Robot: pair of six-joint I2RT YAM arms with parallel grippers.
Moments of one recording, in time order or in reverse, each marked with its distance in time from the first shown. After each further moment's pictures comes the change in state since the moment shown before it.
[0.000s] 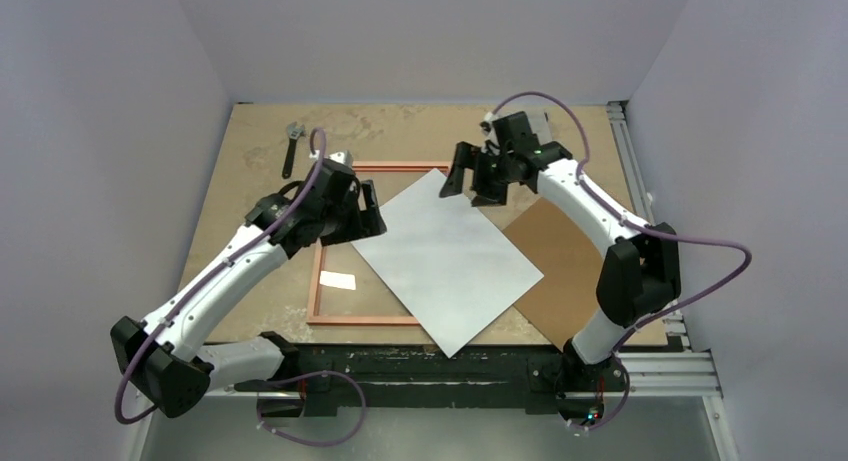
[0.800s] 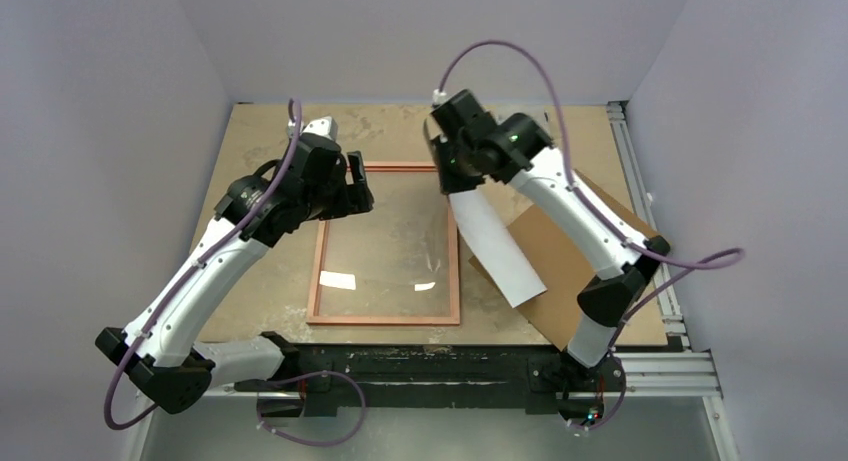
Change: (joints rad) left arm -0.014 0.027 0.228 -0.111 -0.103 0.055; right arm 0.258 0.064 0.629 -0.597 0.528 -0.111
